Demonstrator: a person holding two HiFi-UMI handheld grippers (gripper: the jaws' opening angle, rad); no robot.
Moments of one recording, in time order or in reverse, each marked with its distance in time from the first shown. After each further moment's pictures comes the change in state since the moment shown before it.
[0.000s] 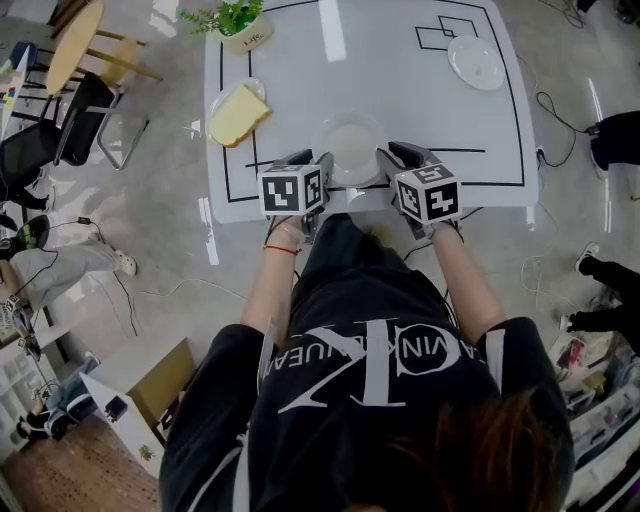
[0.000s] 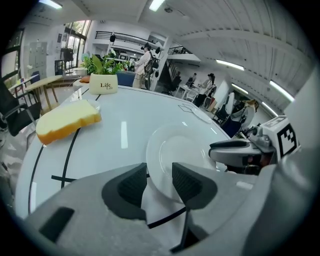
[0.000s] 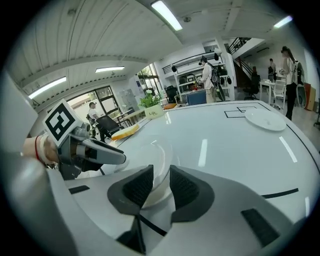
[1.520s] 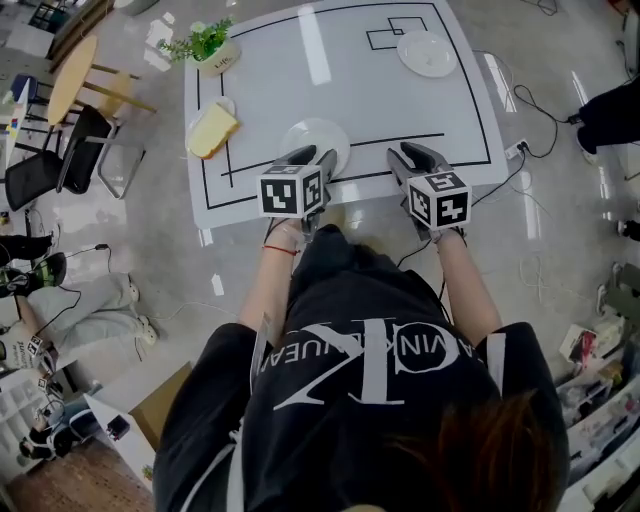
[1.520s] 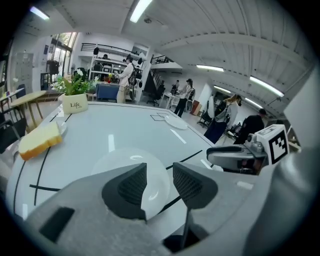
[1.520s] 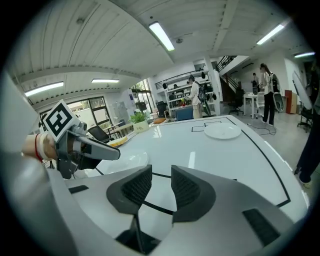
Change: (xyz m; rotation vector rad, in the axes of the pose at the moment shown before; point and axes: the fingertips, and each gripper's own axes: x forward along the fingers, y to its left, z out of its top) left arm -0.003 -0.108 0.016 0.134 -0.108 -0.093; right arm -0.105 -0.061 -0.018 0.019 -0.172 -0.119
